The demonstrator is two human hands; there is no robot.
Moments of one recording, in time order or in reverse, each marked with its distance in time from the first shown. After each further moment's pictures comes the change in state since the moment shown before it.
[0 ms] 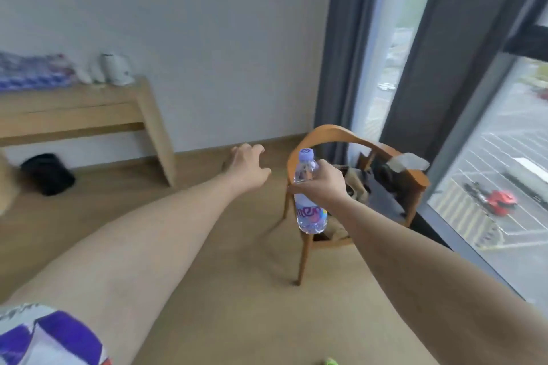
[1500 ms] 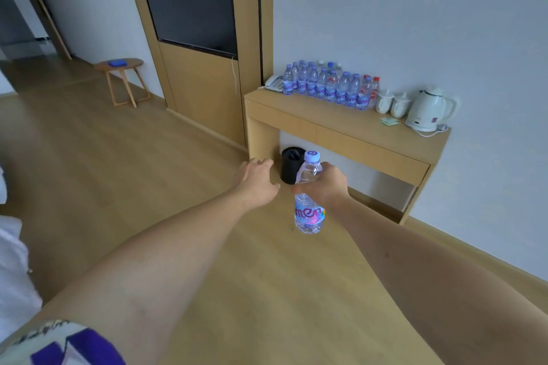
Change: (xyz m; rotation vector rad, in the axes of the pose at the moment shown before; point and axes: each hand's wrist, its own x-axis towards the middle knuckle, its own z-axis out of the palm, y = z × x) left_hand 0.077 -0.726 -0.325 0.086 0.332 -0.843; right_hand 0.110 -0.613 0.669 0.075 -0.783 -0.515
